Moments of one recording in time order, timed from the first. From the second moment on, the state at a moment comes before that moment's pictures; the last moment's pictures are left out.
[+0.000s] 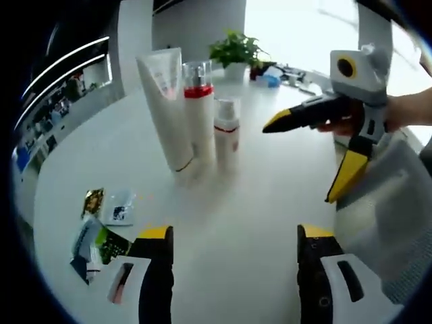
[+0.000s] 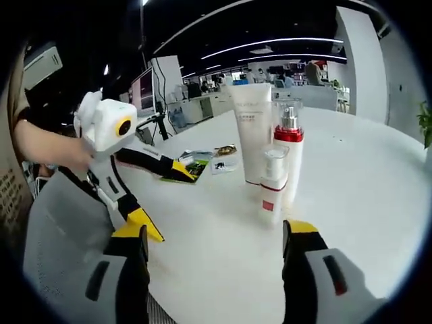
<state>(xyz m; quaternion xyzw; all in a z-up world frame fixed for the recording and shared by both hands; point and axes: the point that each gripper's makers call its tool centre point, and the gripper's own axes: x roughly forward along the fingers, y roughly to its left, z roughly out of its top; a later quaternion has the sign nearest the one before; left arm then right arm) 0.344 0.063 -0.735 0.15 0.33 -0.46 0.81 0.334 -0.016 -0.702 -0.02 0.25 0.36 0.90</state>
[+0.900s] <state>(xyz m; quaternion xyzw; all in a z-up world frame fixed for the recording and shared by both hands) 0.297 0.155 -0.712 0.06 0.36 -0.37 0.85 0.304 -0.003 -0.680 -0.01 0.25 0.35 0.90</state>
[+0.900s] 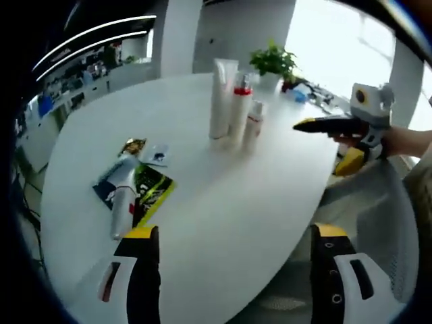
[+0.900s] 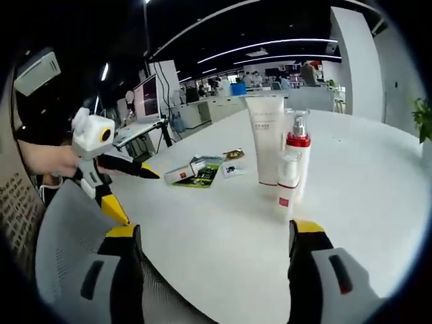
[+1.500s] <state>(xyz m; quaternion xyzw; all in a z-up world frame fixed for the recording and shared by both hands) 0.270 0.184 -0.711 0.06 0.37 -0.34 0.86 0.293 -0.006 -0.677 -0.03 0.25 0.34 0.91</state>
